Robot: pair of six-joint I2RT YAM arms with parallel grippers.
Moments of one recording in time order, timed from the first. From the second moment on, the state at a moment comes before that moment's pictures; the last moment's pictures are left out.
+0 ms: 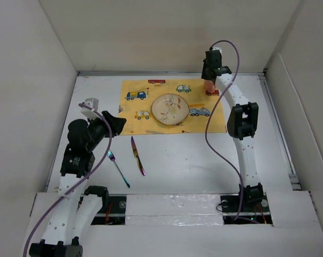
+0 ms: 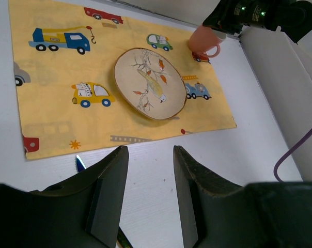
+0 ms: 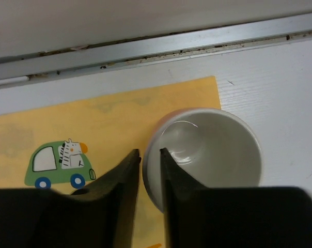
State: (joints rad) left arm -0.11 0.65 0.71 -0.26 0.32 -0.47; right arm 0.21 2.51 2.43 -0.55 0.28 0.24
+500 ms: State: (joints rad) left arm -0.10 0.65 0.71 -0.26 0.32 -0.47; right arm 0.21 2.30 2.25 -0.46 0.28 0.24
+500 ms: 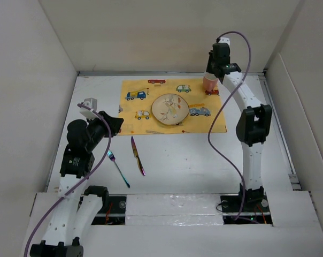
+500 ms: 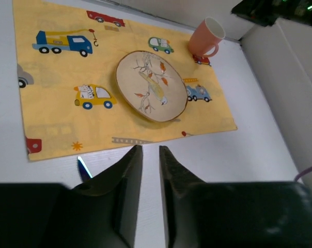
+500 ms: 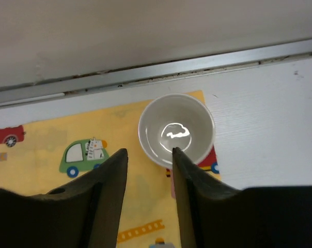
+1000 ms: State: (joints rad) left arm -0.10 0.56 0.71 -0.26 0.29 -0.47; right arm 0.80 1.43 1.17 0.02 0.13 0.39
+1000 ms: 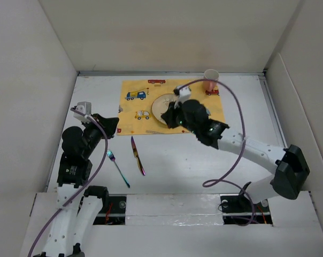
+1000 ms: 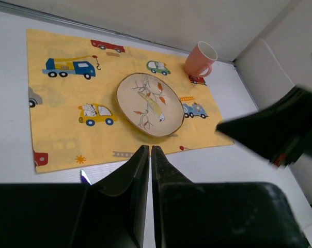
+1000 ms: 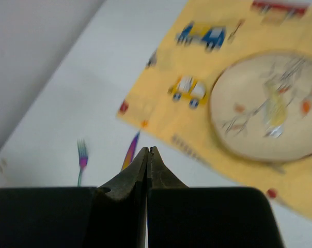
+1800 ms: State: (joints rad) left arm -0.11 0.51 0.71 -0.27 0.22 -0.48; right arm 1.24 2.00 1.41 -0.28 0.50 0.49
